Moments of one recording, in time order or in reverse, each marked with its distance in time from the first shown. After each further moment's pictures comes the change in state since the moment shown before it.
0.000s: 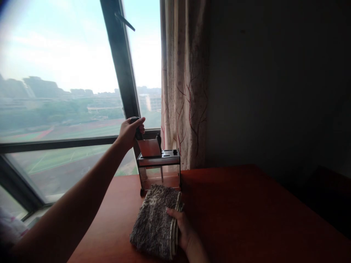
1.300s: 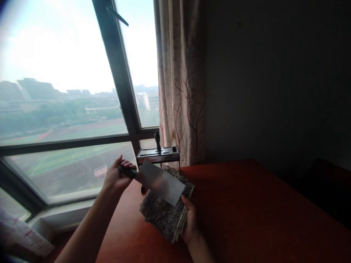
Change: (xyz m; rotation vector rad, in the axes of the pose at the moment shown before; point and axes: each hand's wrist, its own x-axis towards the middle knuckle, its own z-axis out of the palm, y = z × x) left_hand -0.125 -0.023 -0.044 -0.614 0.439 -0.572; right_hand -0.015 -0.011 0.012 0.134 -0.030 -0.273
